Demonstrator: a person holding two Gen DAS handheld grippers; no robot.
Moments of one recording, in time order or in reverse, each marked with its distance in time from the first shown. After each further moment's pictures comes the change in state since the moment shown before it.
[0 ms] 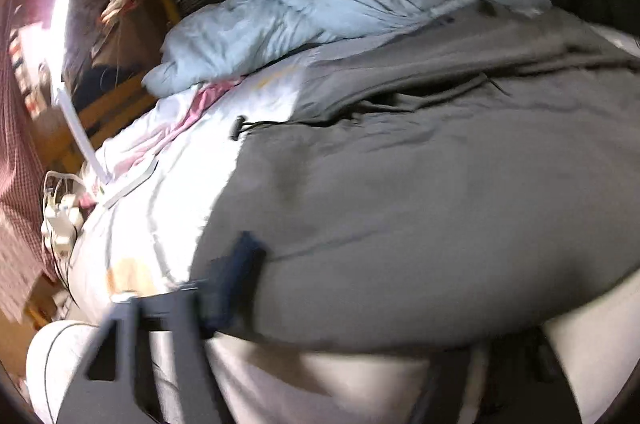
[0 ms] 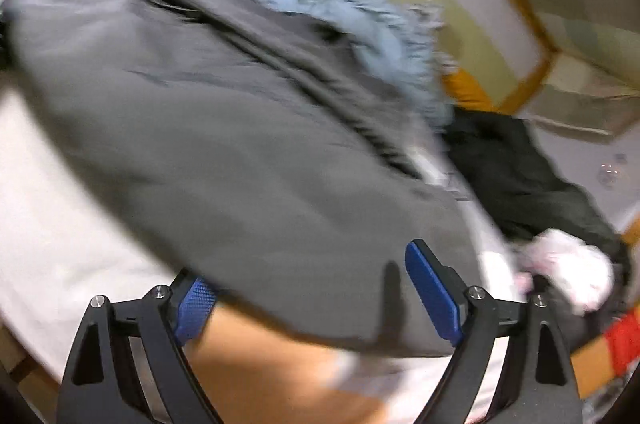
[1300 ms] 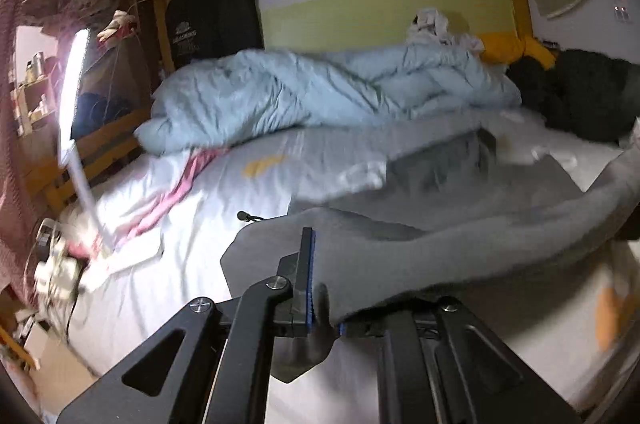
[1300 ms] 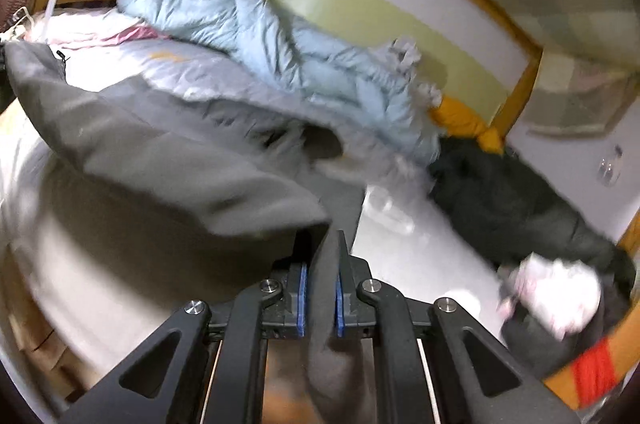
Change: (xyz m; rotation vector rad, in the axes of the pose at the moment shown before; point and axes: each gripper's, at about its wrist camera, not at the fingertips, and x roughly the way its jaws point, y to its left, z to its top) left arm -0.083 0.082 0.111 -0.097 -0.191 -0.203; right arm -0.078 -0.114 0.085 0.157 -0.172 0.193
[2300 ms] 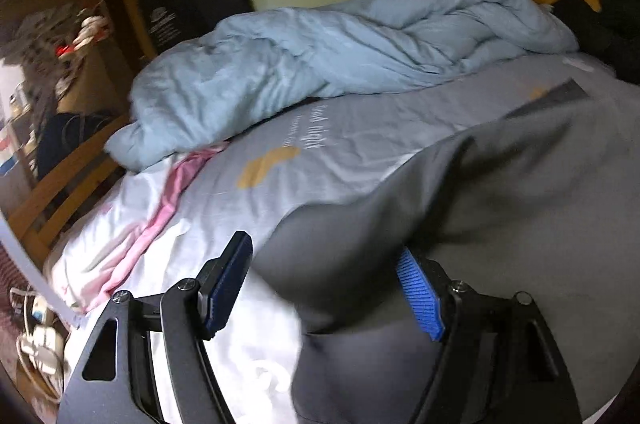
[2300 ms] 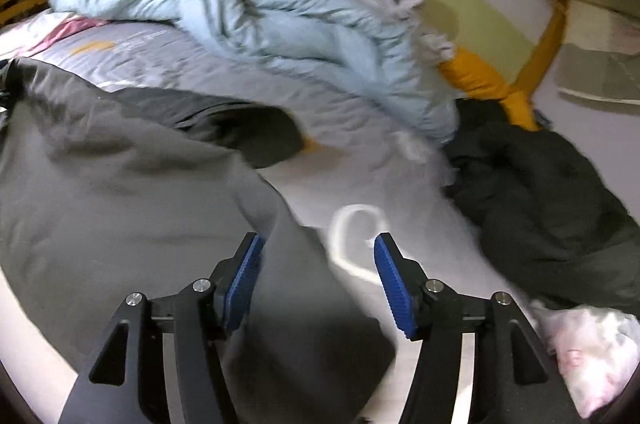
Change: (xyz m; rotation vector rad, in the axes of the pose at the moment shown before) left arm 0.217 0.010 0.024 0.109 0.114 0.135; right arm 0.225 -0.085 0.034 0.127 0.188 0.023
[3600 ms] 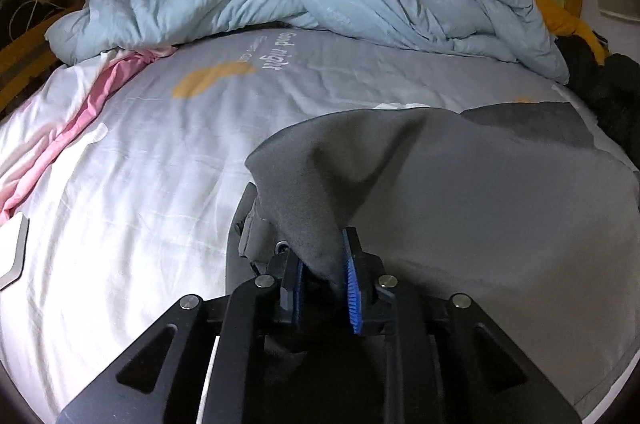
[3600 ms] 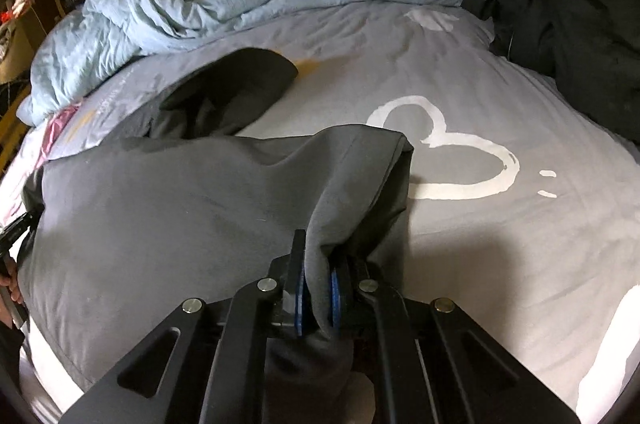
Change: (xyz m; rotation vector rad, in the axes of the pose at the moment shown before) left arm 0.065 0.009 -0.023 -0.220 0.213 -0.287; right arm 0.101 -0.024 -0.039 0.433 0.236 0.313
